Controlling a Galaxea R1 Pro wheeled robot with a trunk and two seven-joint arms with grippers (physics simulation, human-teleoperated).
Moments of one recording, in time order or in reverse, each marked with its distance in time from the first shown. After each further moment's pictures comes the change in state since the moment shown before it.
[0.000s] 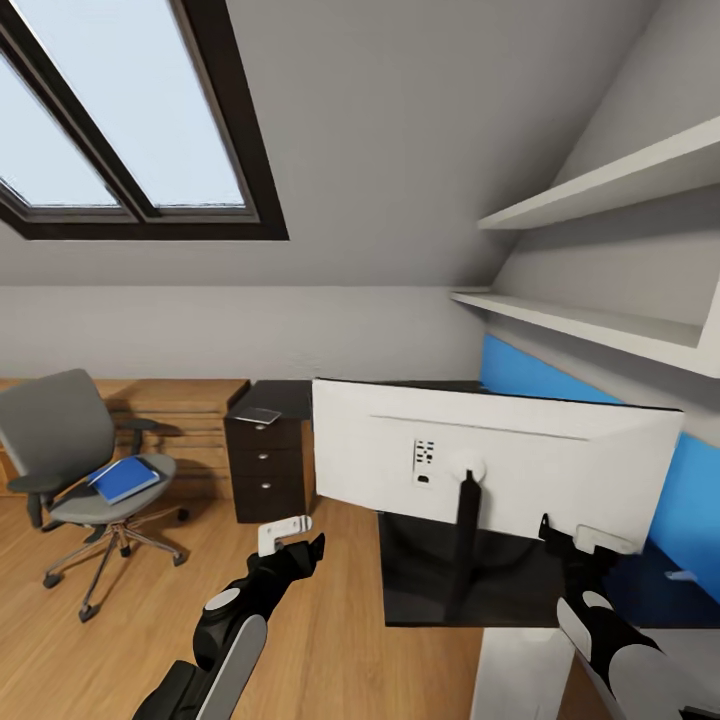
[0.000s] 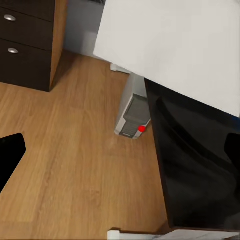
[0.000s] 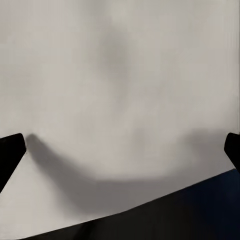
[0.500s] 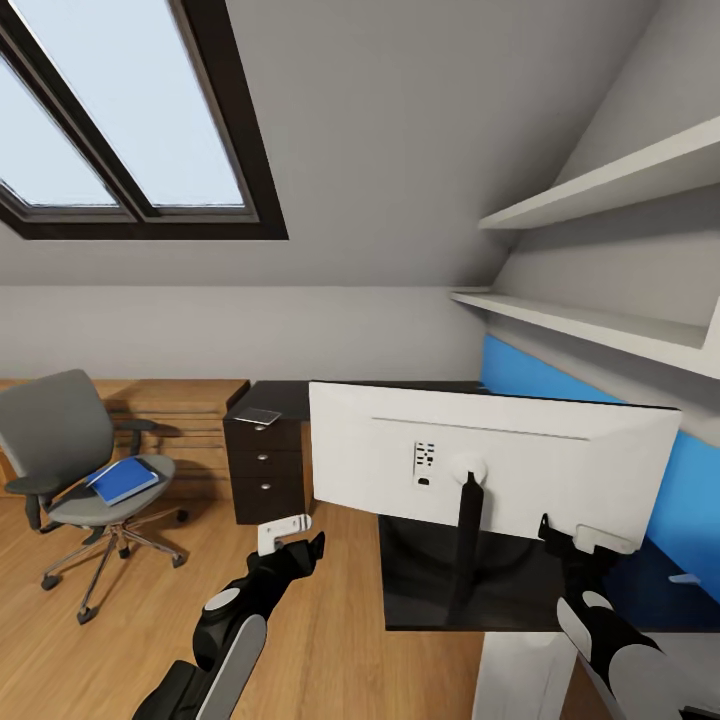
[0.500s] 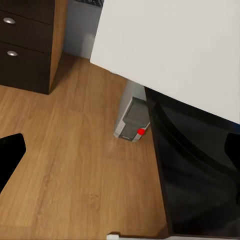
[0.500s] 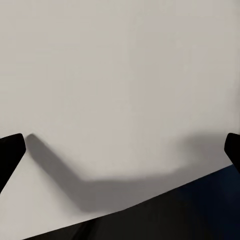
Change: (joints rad) left arm 0.001 0.000 0.000 -0.005 0.000 -0.006 0.000; right arm 0.000 0.000 0.000 0.000 0.000 0.001 0.001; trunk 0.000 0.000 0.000
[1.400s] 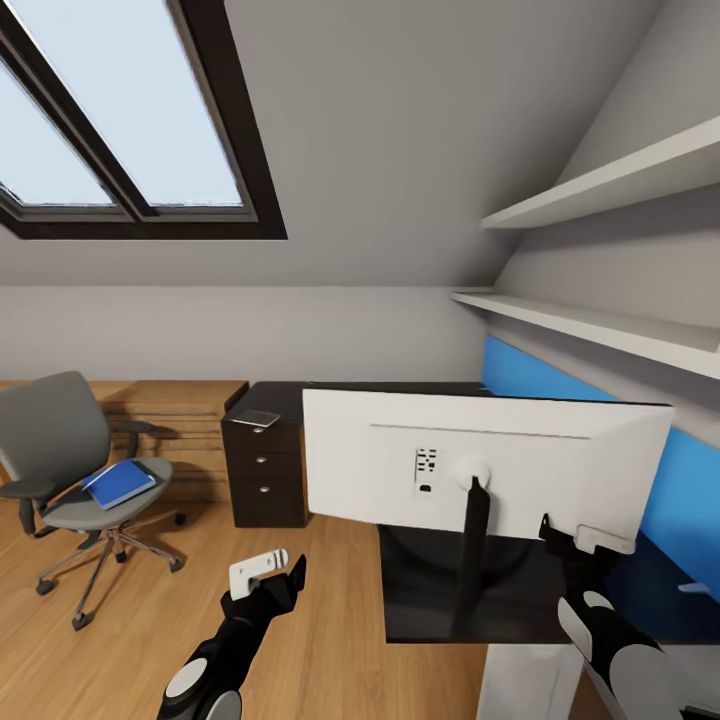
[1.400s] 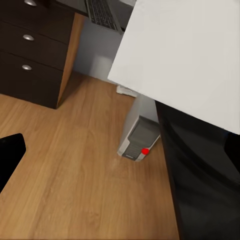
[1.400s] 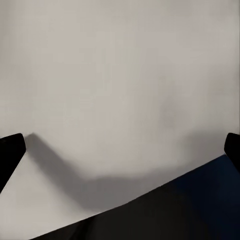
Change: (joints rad) left arm 0.182 0.062 -0.020 -0.099 0.000 -0.216 0.000; right arm 0.000 -0.002 0.001 0.000 0.000 0.000 -0.001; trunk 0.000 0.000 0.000
